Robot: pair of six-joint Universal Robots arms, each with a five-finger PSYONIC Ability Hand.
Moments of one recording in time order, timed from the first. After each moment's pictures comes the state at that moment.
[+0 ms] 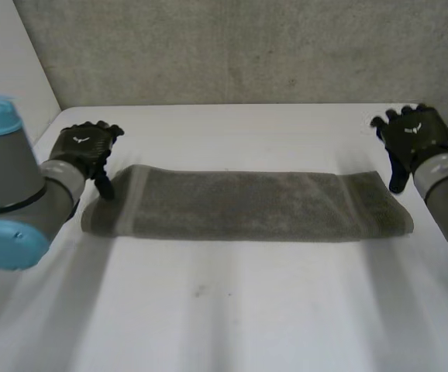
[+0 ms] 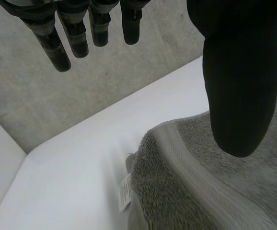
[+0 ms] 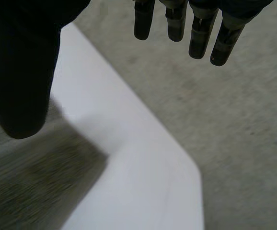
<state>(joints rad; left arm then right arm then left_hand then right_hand) 4.42 -2.02 -1.39 3.20 -1.59 3.36 1.77 -1.20 1.48 -0.13 1.54 2.57 0.17 0.17 0.17 0.17 0.03 0.19 0.17 0.17 0.17 0.05</state>
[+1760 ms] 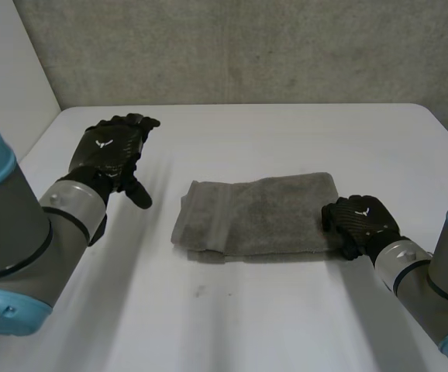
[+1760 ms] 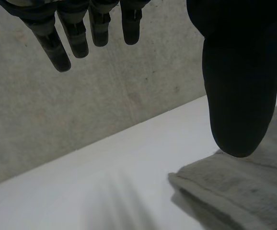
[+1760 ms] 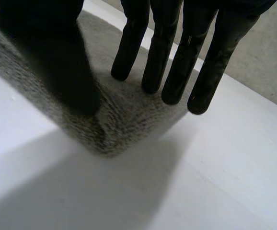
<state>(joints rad) 4.25 -1.78 -1.63 3.31 -1.60 3.18 1.82 -1.19 1.87 -0.34 1.34 2.81 0.17 0.16 0.17 0.17 0.03 1.00 0.88 0.88 0.88 0.70</state>
